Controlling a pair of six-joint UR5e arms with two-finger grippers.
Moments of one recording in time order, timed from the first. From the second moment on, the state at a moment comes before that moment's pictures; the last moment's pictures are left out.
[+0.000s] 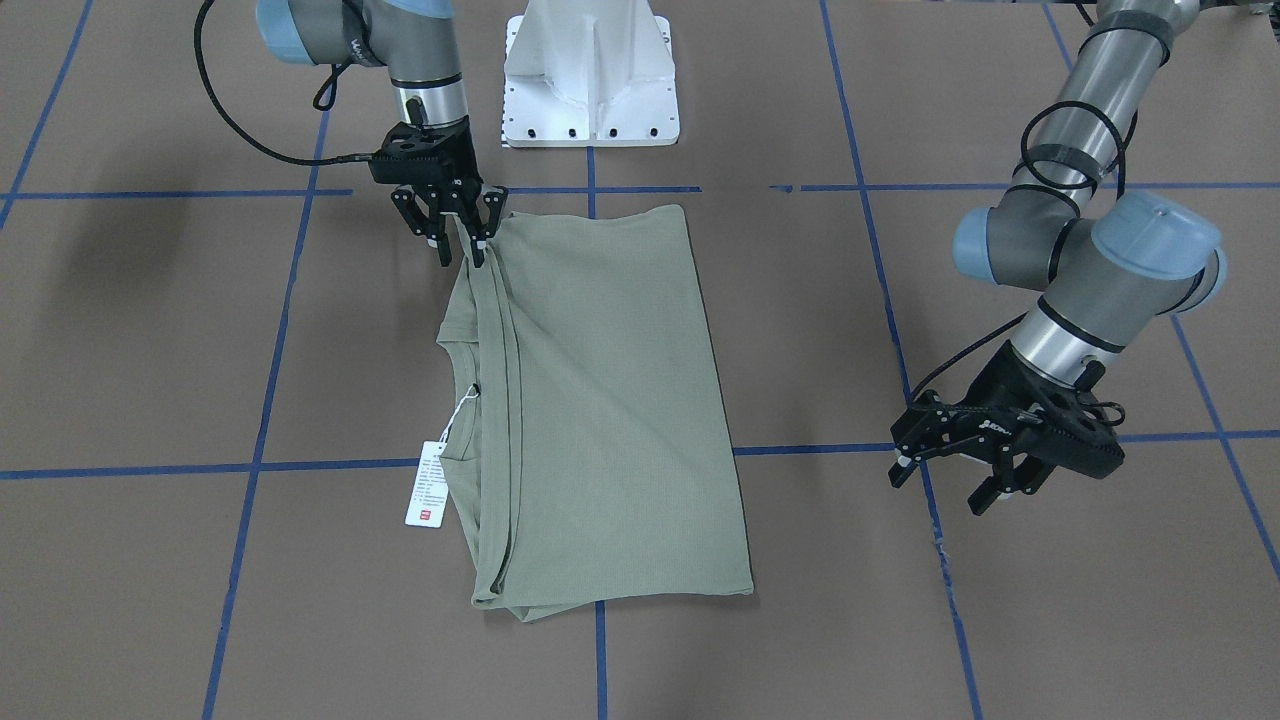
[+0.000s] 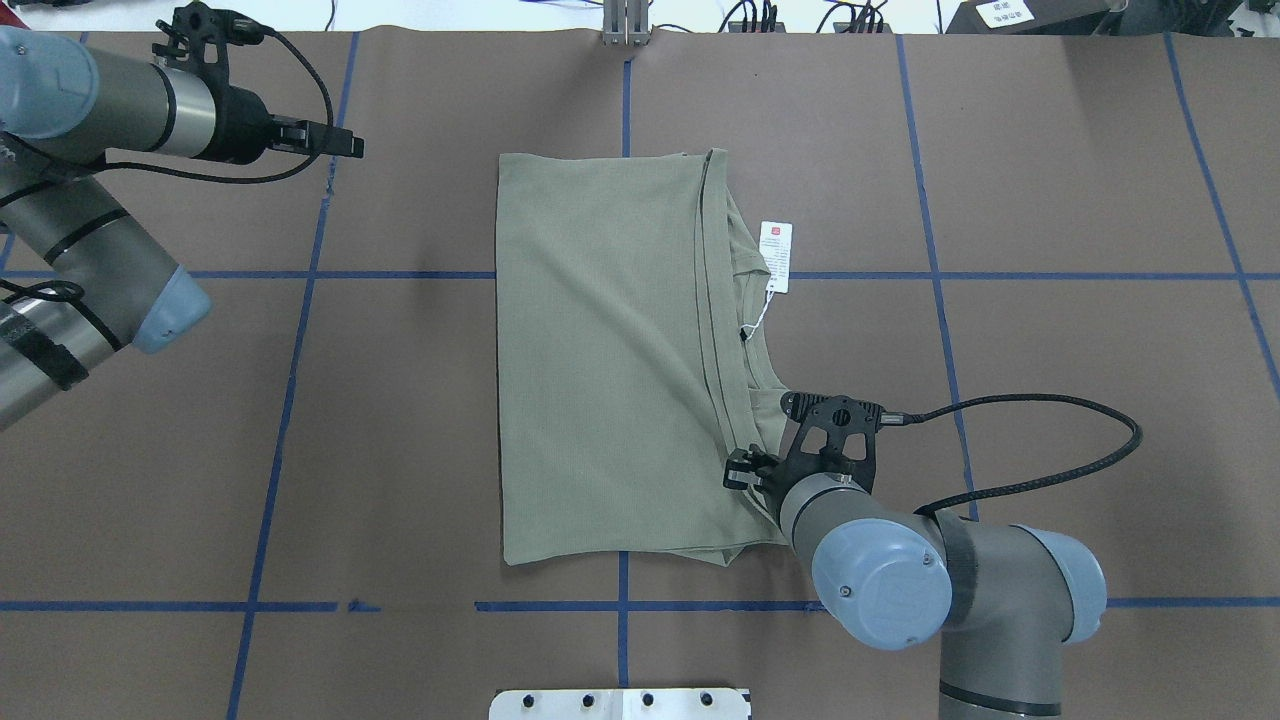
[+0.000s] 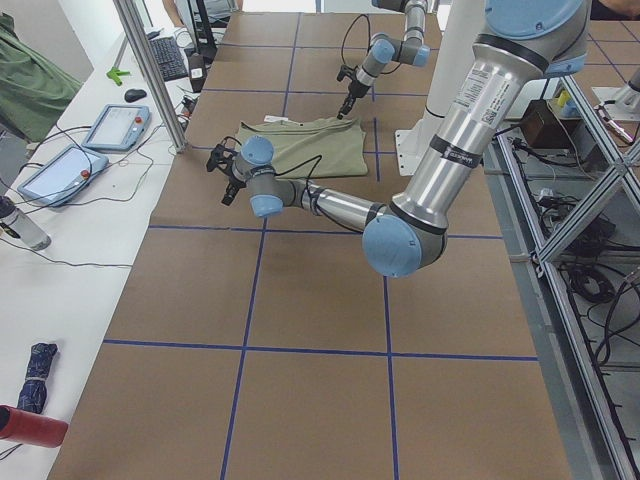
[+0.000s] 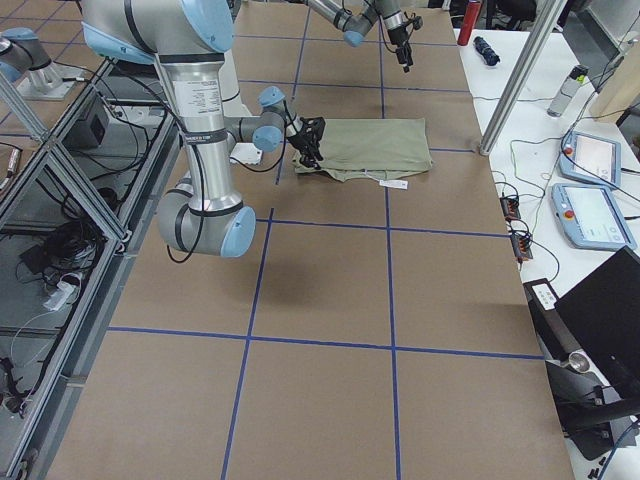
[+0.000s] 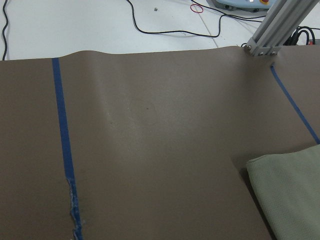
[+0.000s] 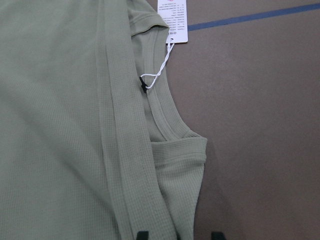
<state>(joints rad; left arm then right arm) -0.97 -2.05 -1.30 -2.56 -1.99 -0.88 0.22 -1.26 1.96 -1.39 1.25 1.51</state>
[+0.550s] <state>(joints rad) -0.96 -2.05 -1.30 -2.56 -1.99 -0.89 0.29 -1.09 1.91 -1.66 1.40 1.20</state>
